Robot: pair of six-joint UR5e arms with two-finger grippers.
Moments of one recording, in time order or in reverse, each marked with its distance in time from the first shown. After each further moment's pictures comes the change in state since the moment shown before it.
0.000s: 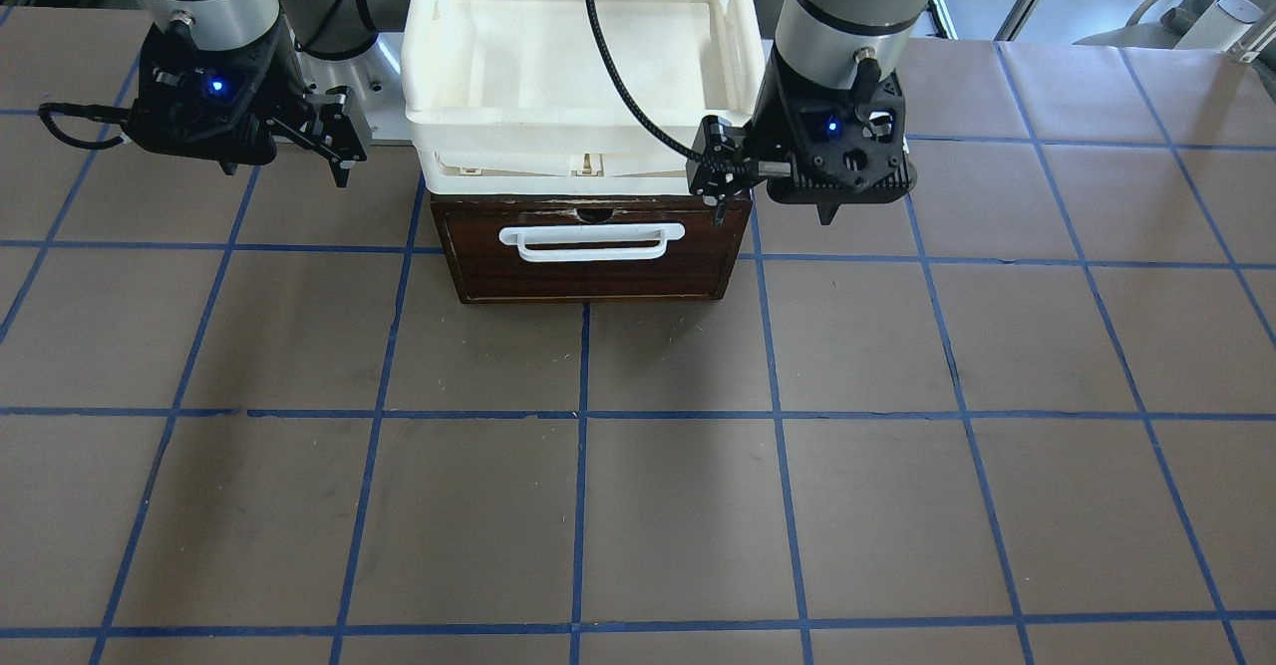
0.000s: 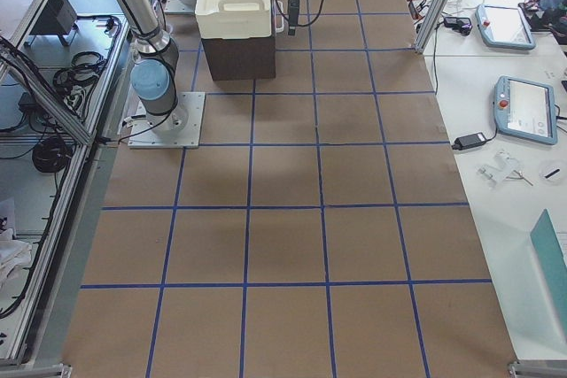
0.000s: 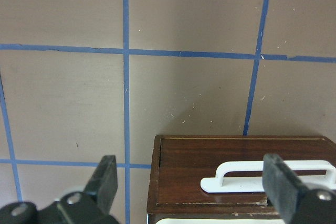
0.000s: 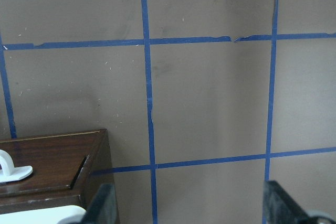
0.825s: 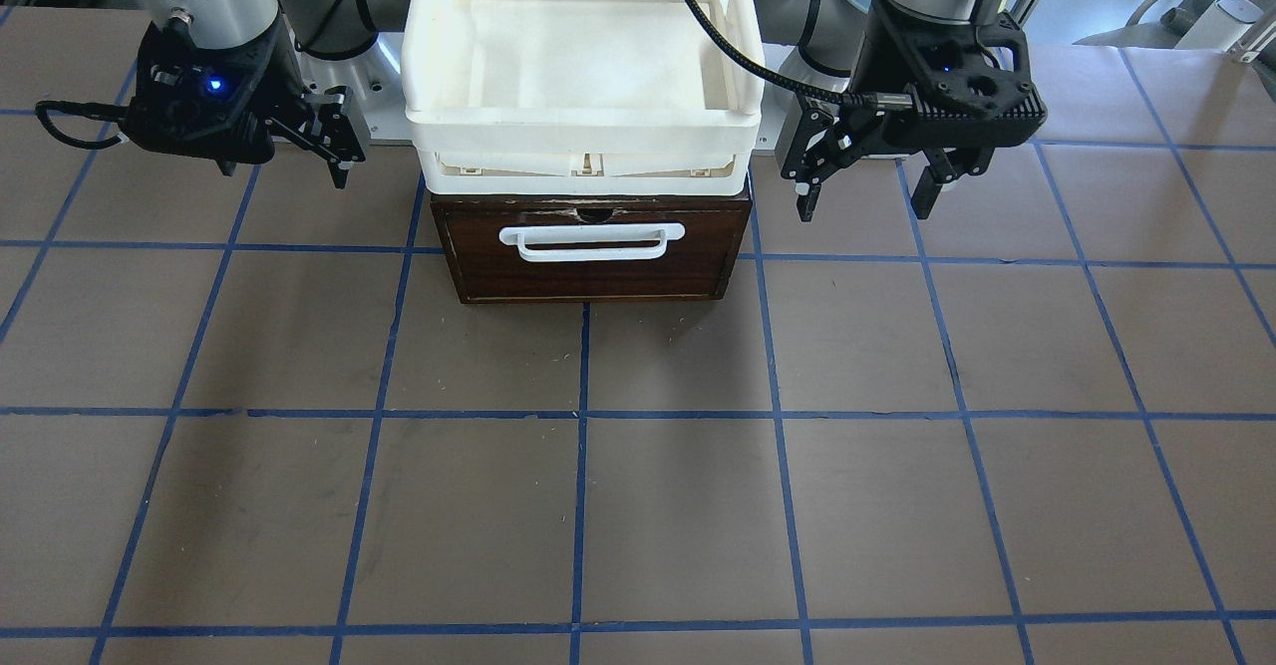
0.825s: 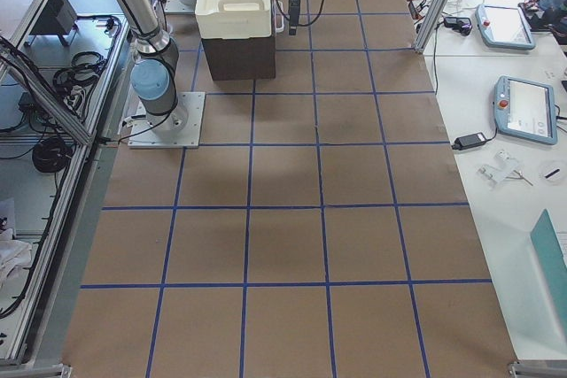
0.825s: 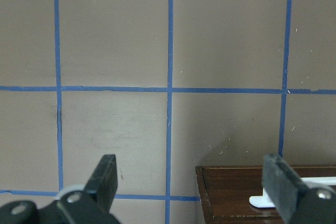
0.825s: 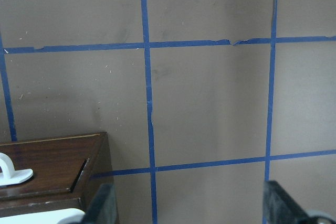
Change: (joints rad) left arm 0.097 0.083 -0.070 0.160 0.044 0.094; right arm 0.000 0.000 0.000 -0.007 -0.003 0.000
